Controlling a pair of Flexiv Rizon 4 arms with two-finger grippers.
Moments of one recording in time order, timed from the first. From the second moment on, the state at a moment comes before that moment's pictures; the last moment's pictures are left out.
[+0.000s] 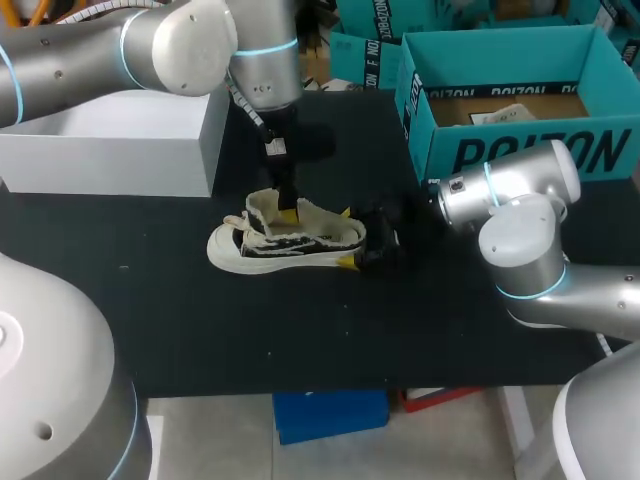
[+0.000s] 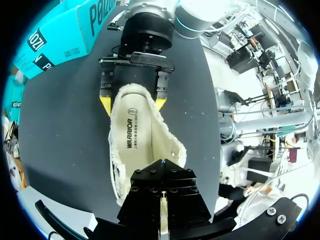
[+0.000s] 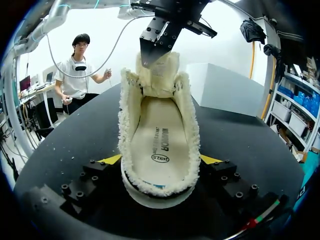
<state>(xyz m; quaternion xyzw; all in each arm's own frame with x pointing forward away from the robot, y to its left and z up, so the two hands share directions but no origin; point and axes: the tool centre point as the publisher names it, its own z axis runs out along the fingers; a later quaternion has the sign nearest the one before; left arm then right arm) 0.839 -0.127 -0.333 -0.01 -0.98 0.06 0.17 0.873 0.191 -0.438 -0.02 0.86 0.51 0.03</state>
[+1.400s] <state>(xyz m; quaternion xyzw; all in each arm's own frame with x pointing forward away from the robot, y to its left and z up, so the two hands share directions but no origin) 0.819 -0.141 -0.396 0.00 -0.98 0.04 0.20 0.872 0.191 -0.438 -0.02 0.86 0.51 0.03</state>
